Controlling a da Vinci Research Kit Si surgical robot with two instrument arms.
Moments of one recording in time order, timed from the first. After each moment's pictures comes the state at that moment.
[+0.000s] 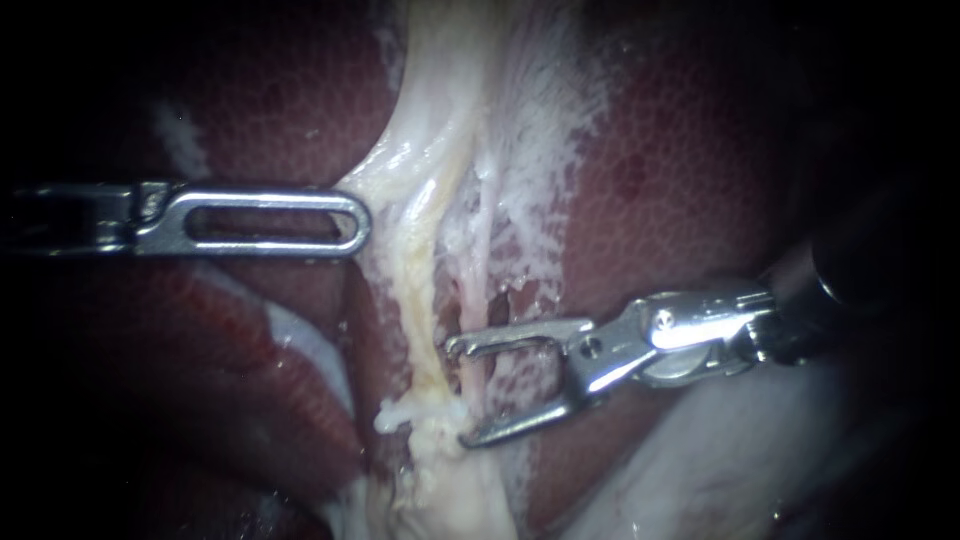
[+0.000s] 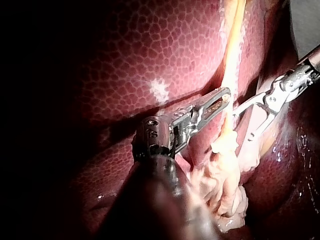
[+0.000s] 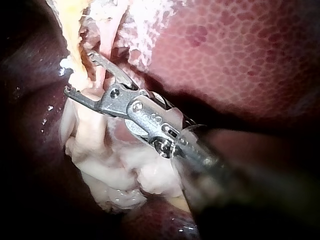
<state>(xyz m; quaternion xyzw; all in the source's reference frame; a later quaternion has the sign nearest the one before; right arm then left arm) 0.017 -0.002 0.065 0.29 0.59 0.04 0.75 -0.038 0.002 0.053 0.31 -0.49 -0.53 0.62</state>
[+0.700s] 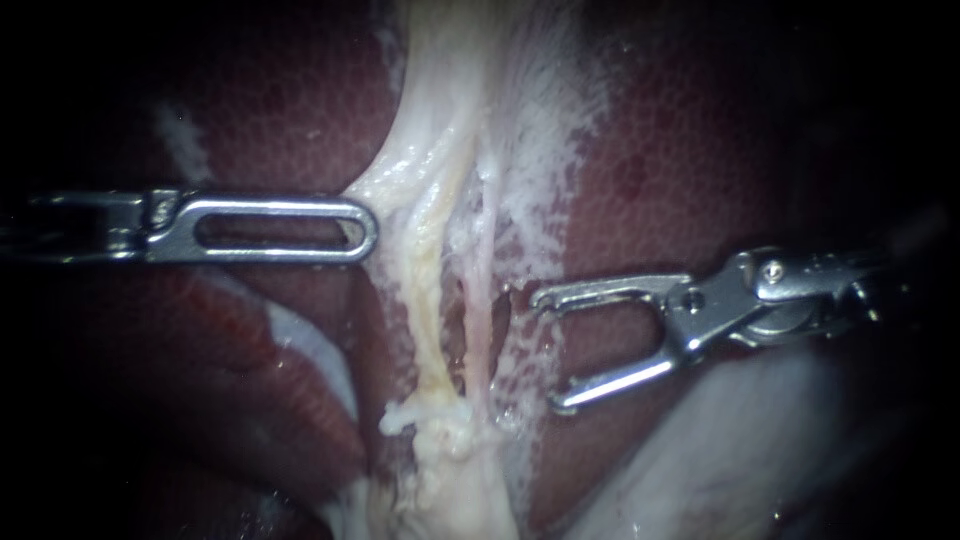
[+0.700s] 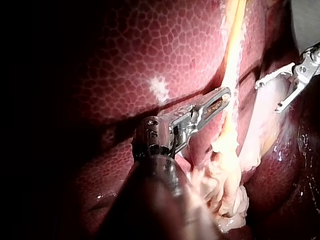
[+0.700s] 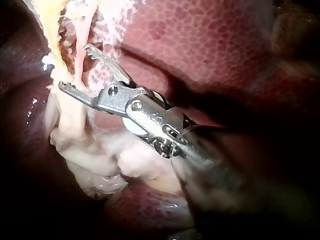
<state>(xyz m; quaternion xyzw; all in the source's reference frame) 0.010 0.003 0.060 0.26 0.60 0.07 0.75 -0.038 0.002 0.054 0.30 -0.49 -0.53 0.62</state>
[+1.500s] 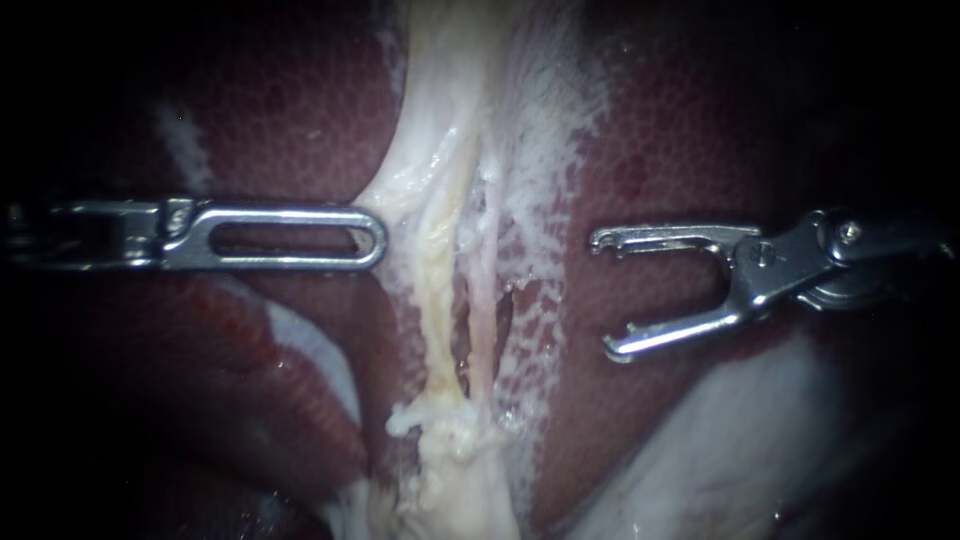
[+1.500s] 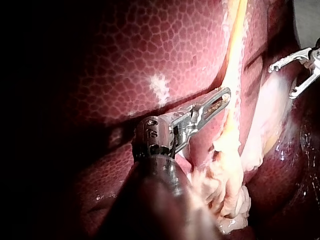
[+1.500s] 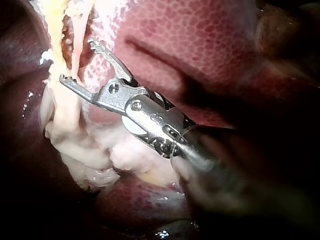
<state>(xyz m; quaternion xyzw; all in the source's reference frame) 0.008 0.004 0.058 0.25 0.60 0.08 0.76 -0.039 0.001 0.057 0.30 -0.49 -0.53 0.62</state>
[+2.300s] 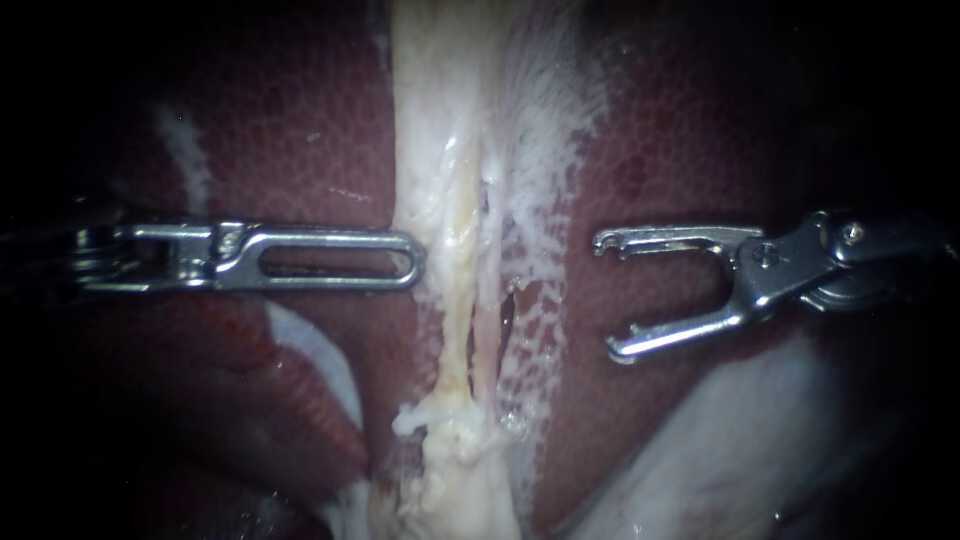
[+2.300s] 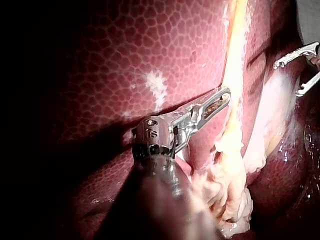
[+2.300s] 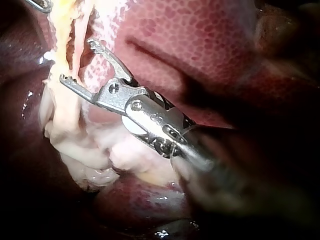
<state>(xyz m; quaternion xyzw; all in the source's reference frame) 0.008 0.004 0.059 0.25 0.60 0.08 0.76 -0.041 0.000 0.061 0.30 -0.49 -0.53 0.62</state>
